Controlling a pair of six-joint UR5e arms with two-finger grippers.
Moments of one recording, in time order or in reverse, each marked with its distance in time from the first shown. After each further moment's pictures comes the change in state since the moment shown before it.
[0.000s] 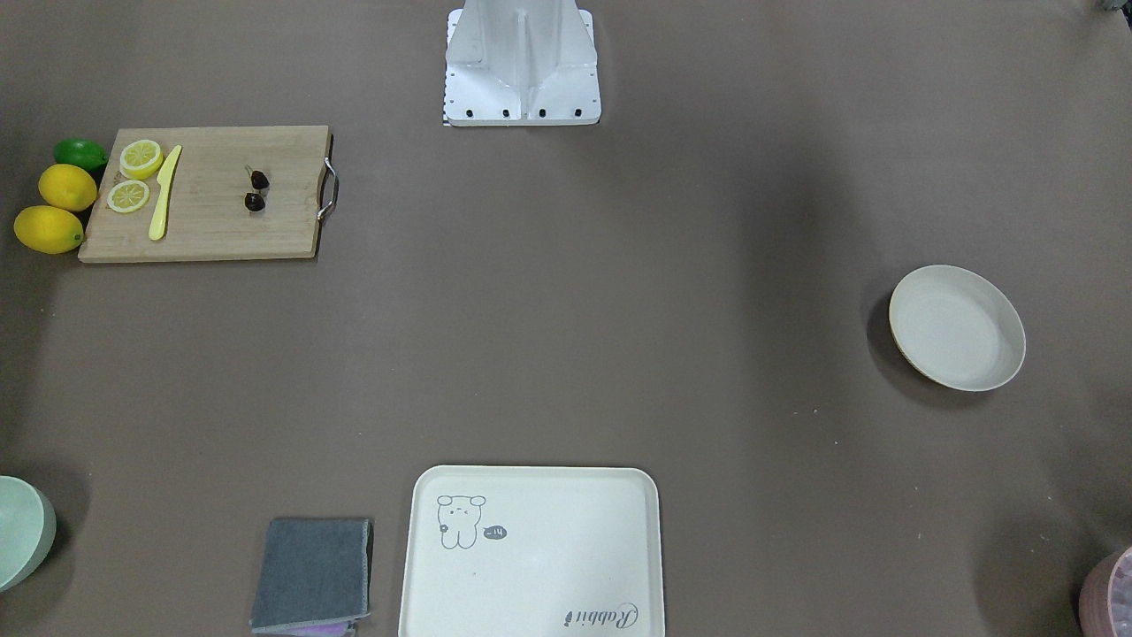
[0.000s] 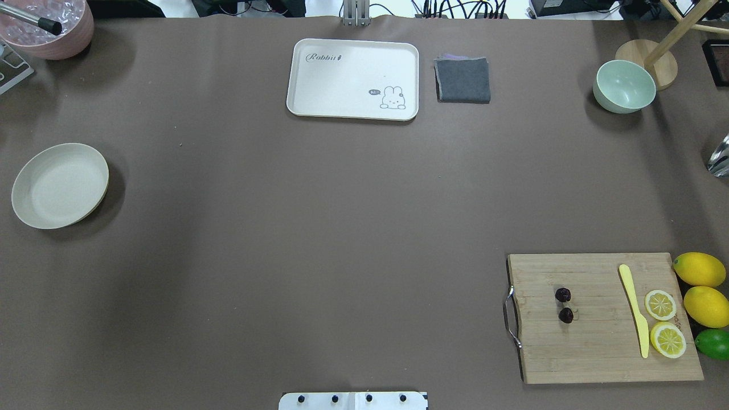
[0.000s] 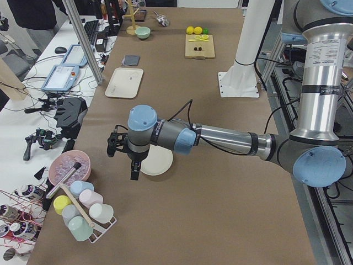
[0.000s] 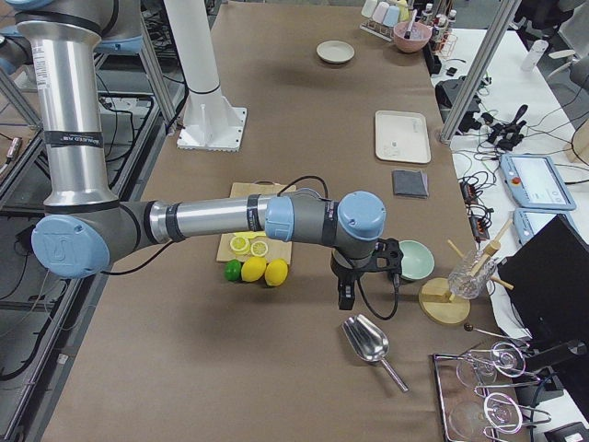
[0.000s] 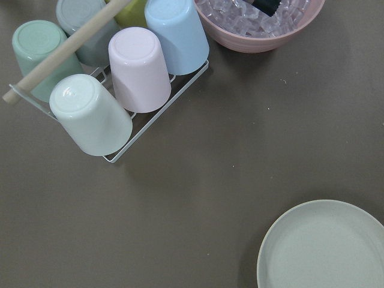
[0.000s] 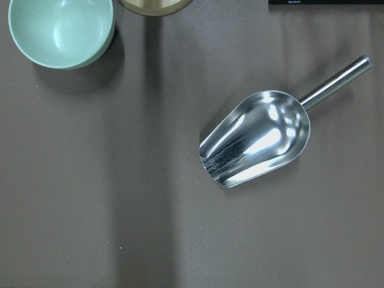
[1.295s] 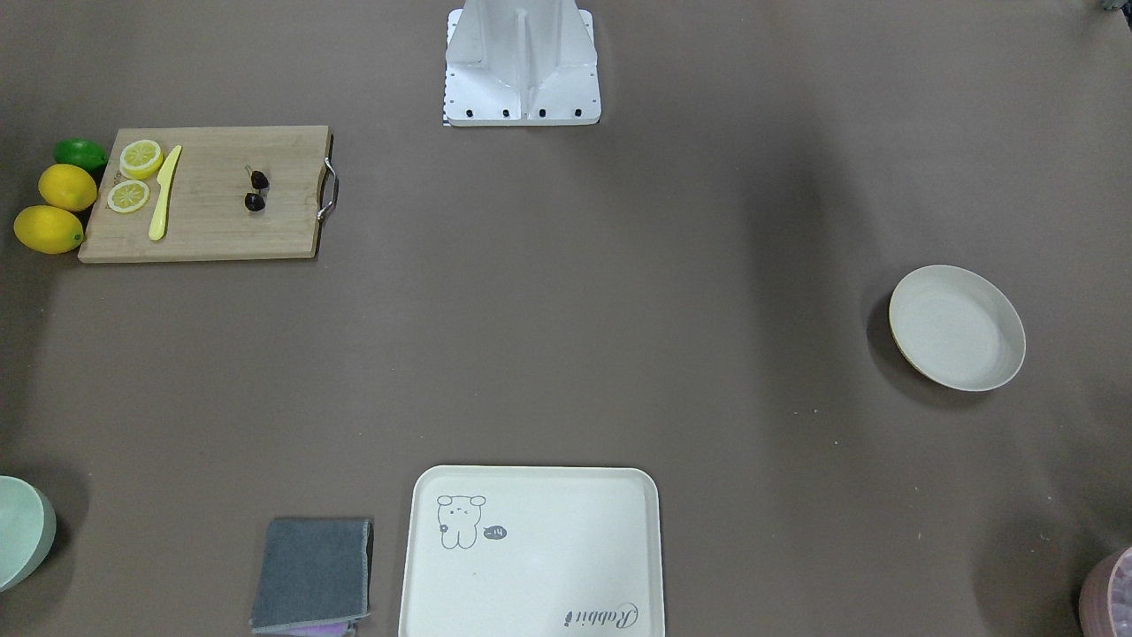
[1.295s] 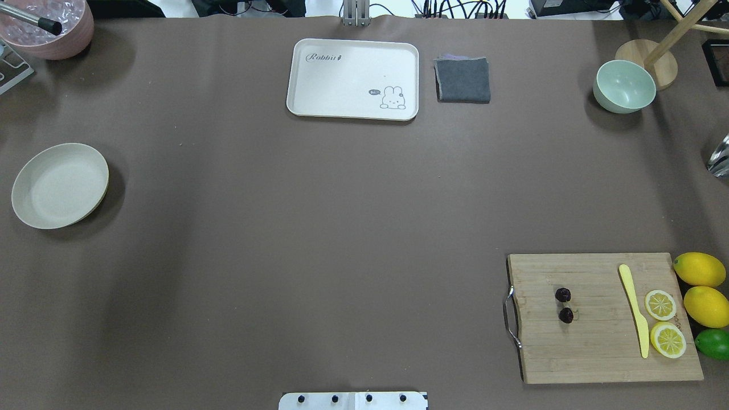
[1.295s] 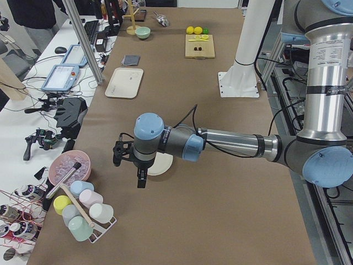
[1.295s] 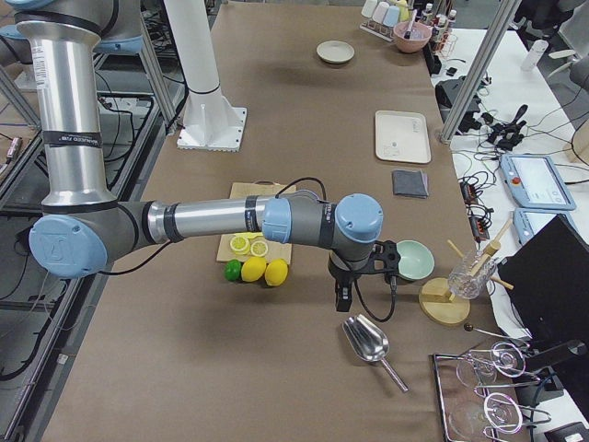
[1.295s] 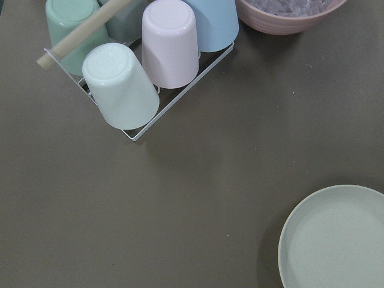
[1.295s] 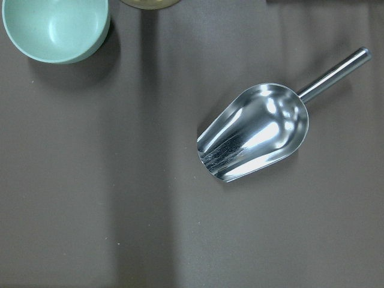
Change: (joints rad) left arm -0.021 0.048 -0.003 0.000 0.000 0.007; right arm 0.000 -0.011 0.001 -0.001 0.001 0.001
